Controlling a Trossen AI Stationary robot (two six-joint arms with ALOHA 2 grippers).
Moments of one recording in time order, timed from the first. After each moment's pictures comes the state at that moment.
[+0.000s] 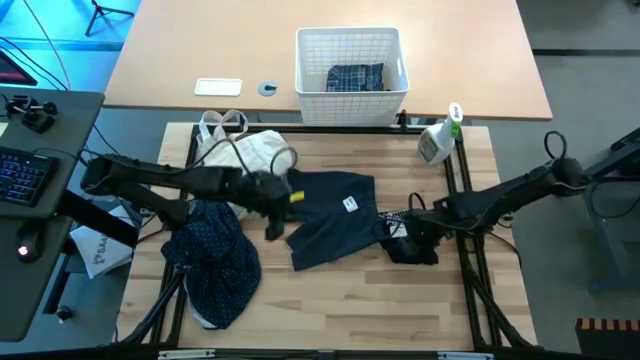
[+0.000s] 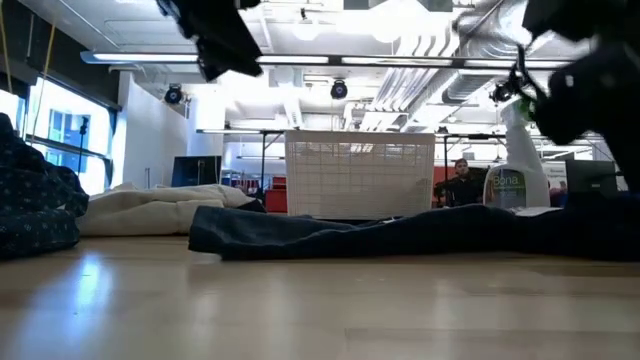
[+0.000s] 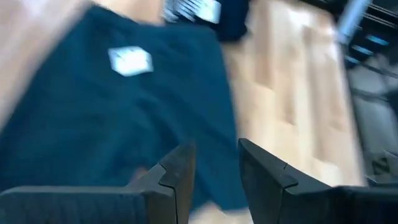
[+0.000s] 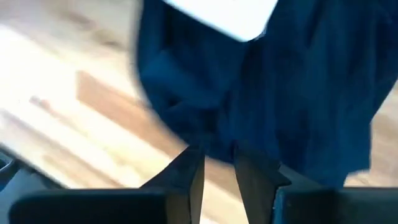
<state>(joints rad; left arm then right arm) -0.05 1.29 1.02 -0.47 0.02 -0.31 0.25 1.07 0.58 -0.74 -0.23 1.40</state>
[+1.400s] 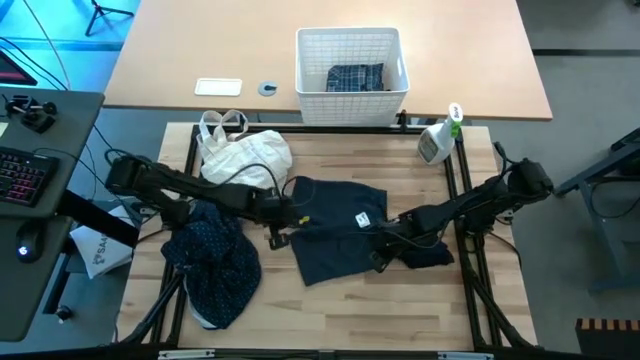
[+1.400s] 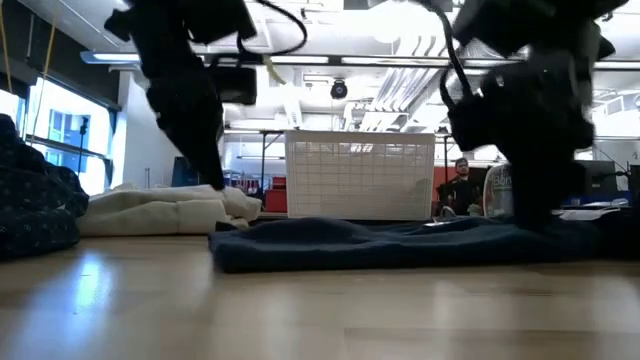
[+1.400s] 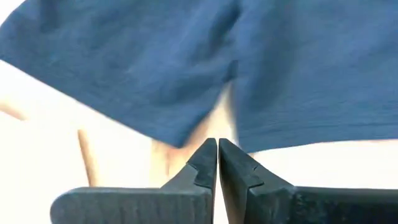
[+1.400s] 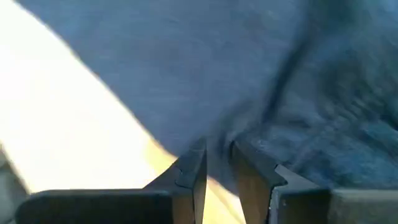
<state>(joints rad) -0.08 1.52 0.89 -0.52 -0.14 -0.31 0.26 1.52 0.73 -0.32 -0.14 1.02</state>
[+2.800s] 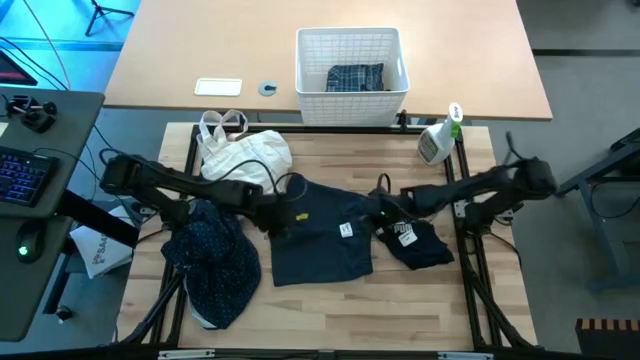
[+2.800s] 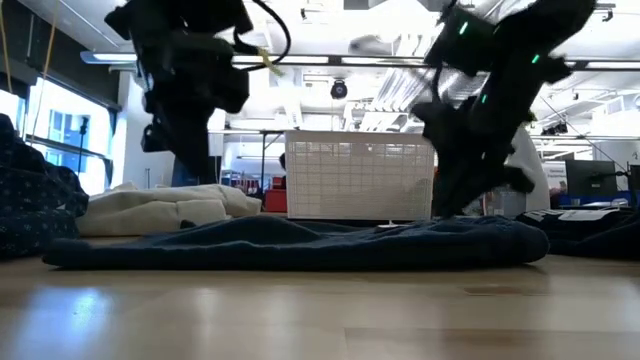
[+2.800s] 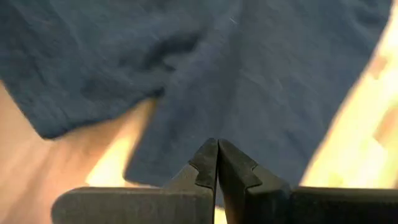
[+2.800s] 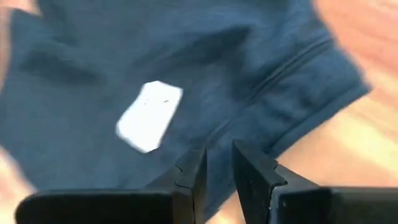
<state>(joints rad) -0.06 1.48 0.89 -0.55 0.08 -0.73 0.00 1.48 0.70 -0.25 0.05 1.03</state>
